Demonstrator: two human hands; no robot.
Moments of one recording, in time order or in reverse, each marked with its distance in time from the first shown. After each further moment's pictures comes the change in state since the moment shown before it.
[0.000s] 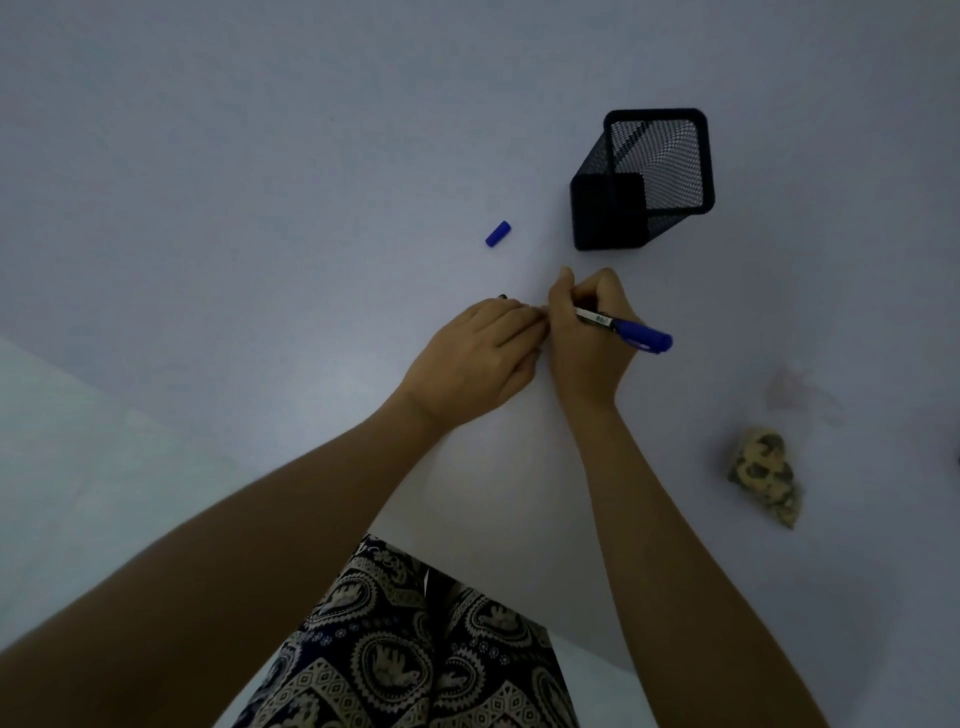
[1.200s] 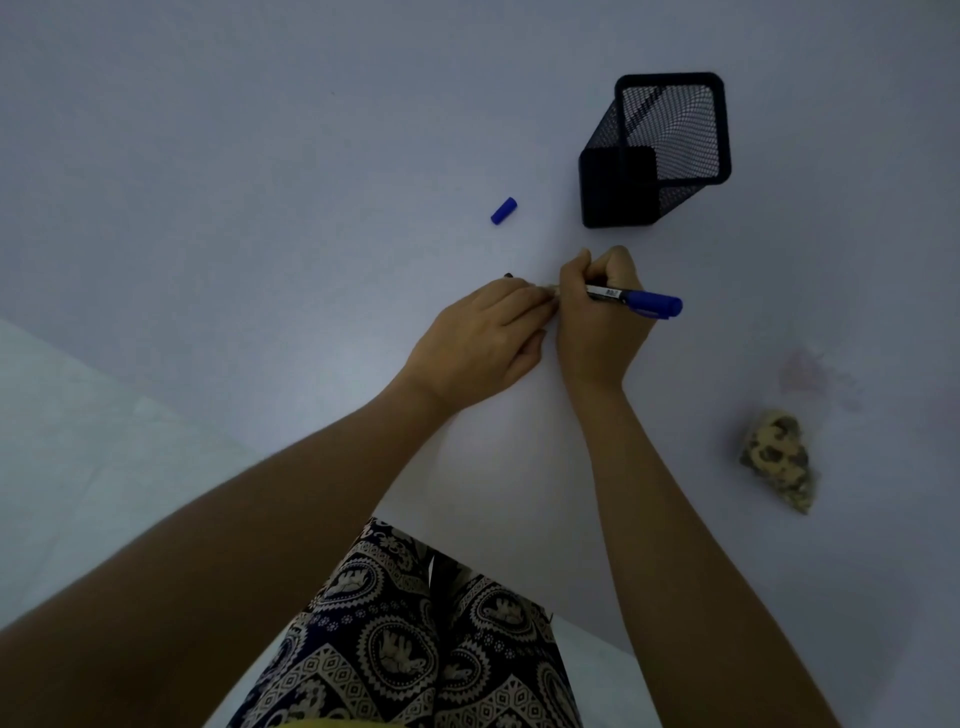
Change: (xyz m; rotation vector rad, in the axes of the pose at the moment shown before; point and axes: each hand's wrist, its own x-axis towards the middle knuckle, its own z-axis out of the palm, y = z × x) left_hand -0.001 0.003 -0.005 0.000 -0.001 -0.032; right_hand -0.003 0.003 0.004 0.038 0.053 0.017
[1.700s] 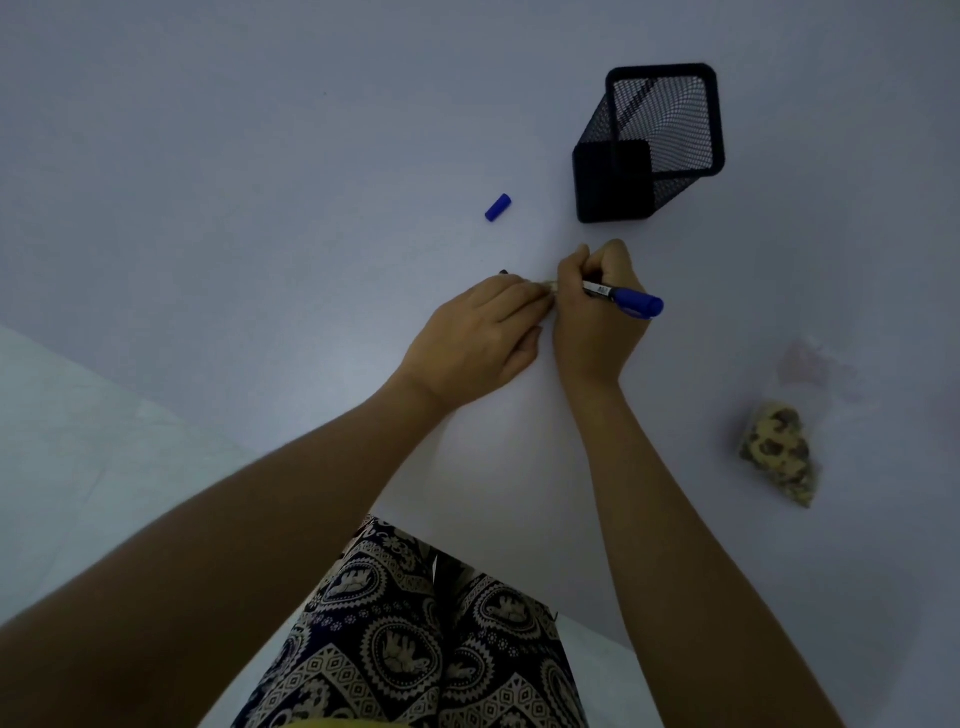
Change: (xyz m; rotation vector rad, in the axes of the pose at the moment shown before) left_hand -0.002 0.001 -0.001 0.011 -0.016 0.002; right_hand -0.001 0.003 0.000 -0.031 0.044 -0.027
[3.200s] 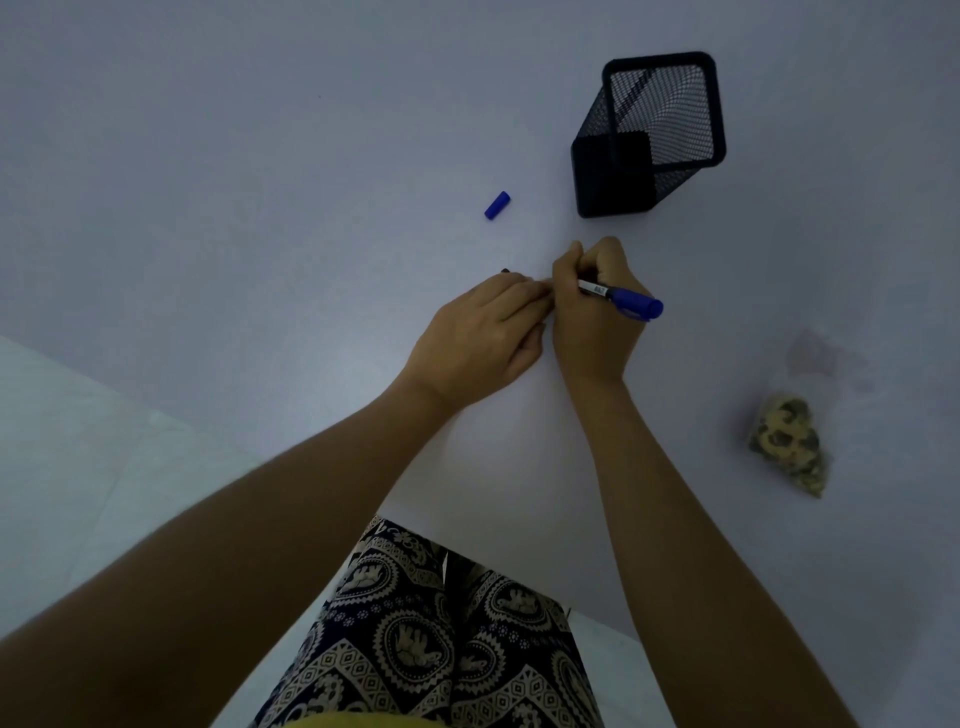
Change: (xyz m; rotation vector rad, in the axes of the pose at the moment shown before) left_hand 0.001 0.002 -0.001 -0.007 0.010 0.013; right_hand -0.004 0.001 -0.001 -0.010 -0.052 -0.046
